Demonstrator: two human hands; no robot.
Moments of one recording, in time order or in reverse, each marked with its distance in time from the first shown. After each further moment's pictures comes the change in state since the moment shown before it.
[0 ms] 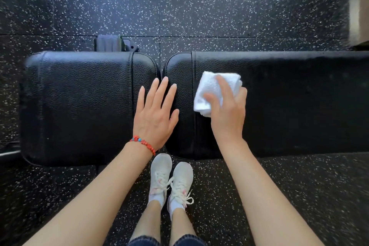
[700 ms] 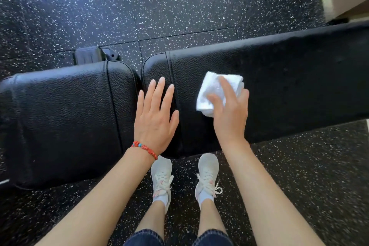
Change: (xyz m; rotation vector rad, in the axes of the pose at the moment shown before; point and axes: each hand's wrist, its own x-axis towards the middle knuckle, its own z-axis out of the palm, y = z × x) left_hand 0.009 0.031 -0.005 -0.094 -0.041 0.059; right_hand -0.012 0.026 -0.026 0.011 0.098 0.144
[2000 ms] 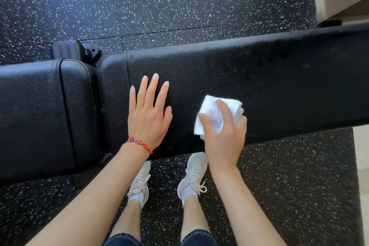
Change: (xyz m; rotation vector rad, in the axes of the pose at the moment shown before) left_hand 0.030 0.075 0.037 0.099 0.051 -0.032; right_hand -0.008 0.060 -0.062 -0.049 0.031 0.153
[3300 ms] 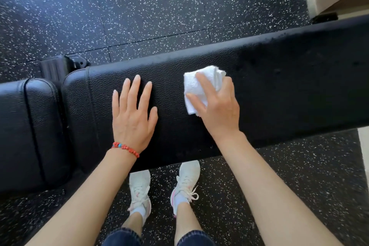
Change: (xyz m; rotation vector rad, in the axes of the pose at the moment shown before) left_hand 0.032 0.047 0.011 0.072 0.057 -0.016; right_hand 0.114 0.031 -0.028 -0.159 -0.003 -0.547
